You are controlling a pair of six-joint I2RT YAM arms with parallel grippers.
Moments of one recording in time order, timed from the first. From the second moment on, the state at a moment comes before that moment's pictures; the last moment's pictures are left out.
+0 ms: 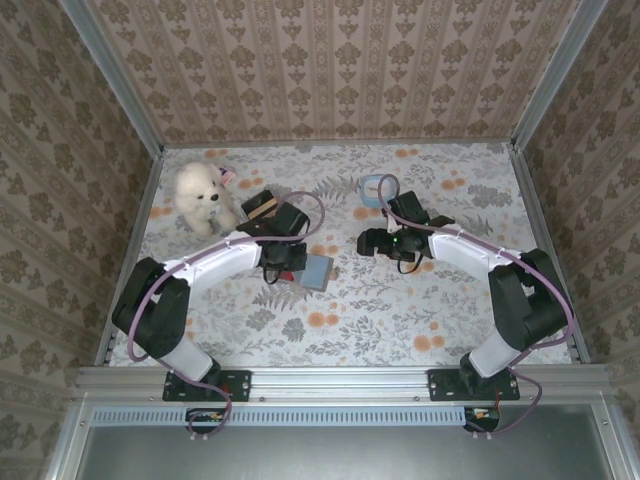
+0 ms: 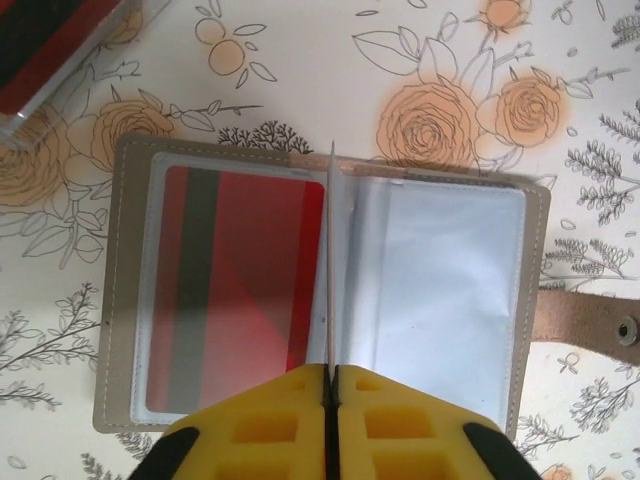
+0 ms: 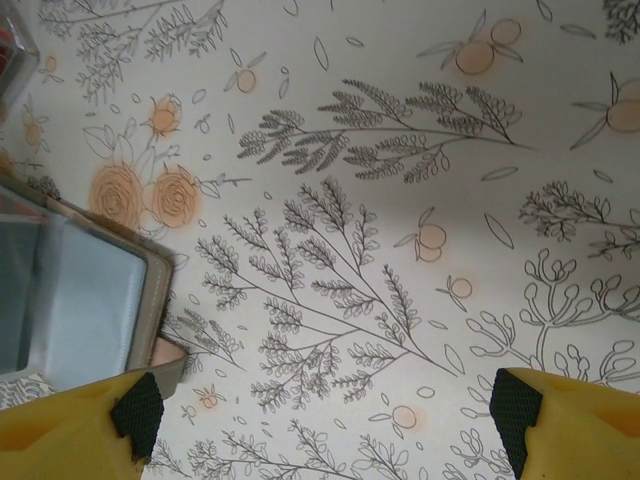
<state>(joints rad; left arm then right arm) -0.71 1.58 1.04 -0.64 -0.06 -0.53 0.39 1.60 0.97 -0.42 -0.22 0.50</state>
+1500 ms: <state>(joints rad) -0.43 1.33 0.75 -0.31 0.16 -0.63 0.74 1.72 1.14 -0.33 -0.26 0.67</state>
